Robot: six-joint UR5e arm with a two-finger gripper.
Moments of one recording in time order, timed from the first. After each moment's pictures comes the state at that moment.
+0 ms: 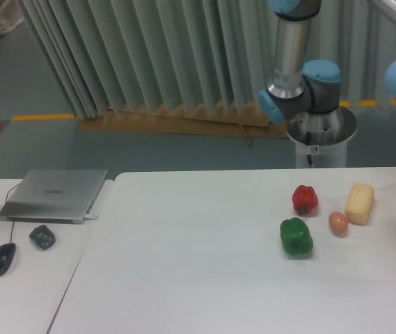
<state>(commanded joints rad) 2.74 -1.83 -1.56 -1.18 1.58 1.72</state>
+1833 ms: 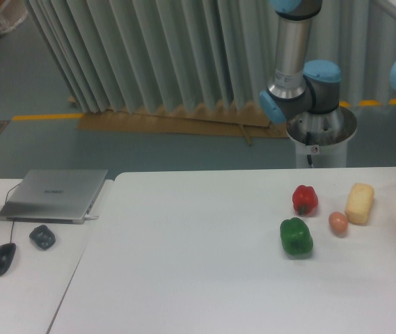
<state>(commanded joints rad) 2.75 -1.83 -1.55 -1.18 1.58 1.72</state>
